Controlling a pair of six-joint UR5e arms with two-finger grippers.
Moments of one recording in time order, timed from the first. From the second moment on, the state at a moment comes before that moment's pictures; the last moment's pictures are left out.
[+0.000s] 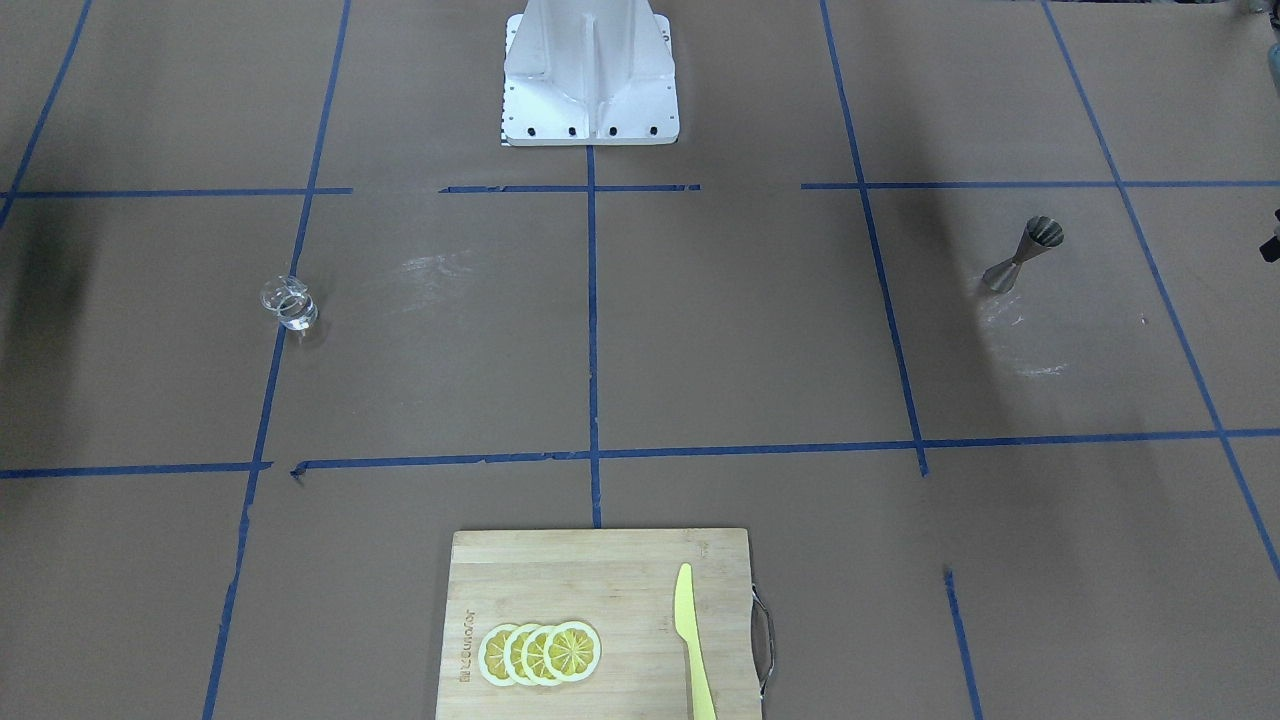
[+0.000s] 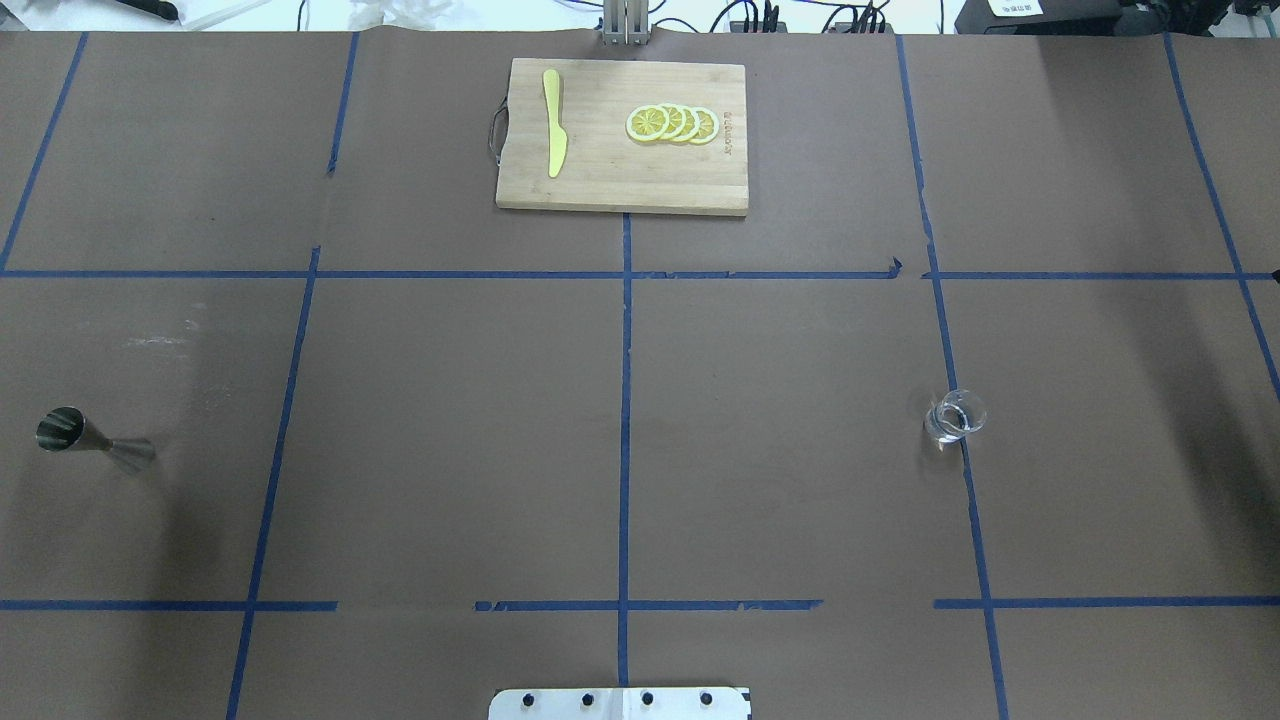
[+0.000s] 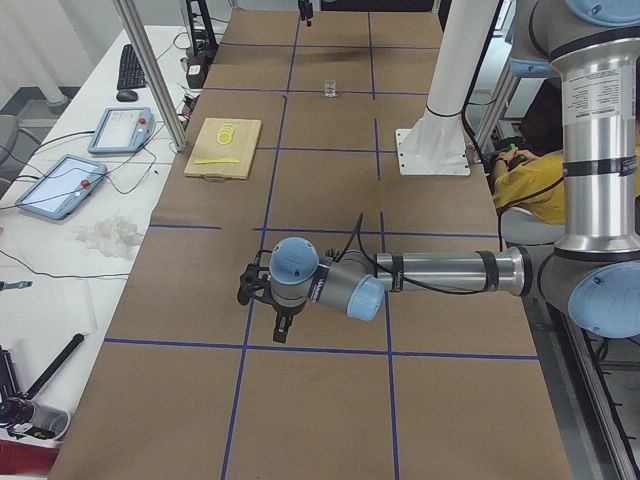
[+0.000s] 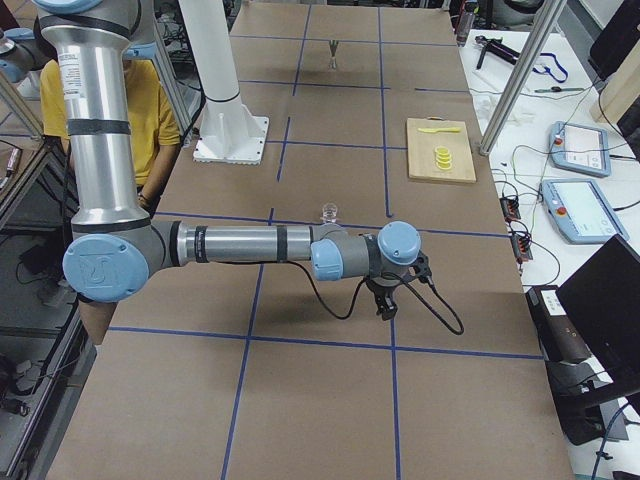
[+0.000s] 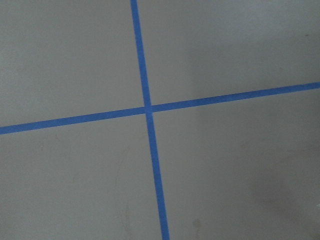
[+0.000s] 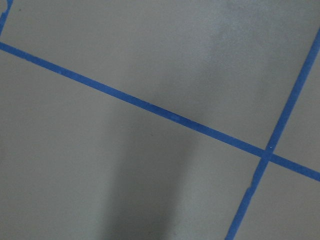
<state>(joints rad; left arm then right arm) -1.49 -1.43 -1.68 -1.94 -2.44 -0.13 1.44 -1.51 1.57 -1.52 2.44 -0.21</state>
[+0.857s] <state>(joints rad) -1.54 -1.42 -1.75 -1.72 -2.44 0.07 1.51 -1.56 1.66 -1.75 2.34 -0.44</state>
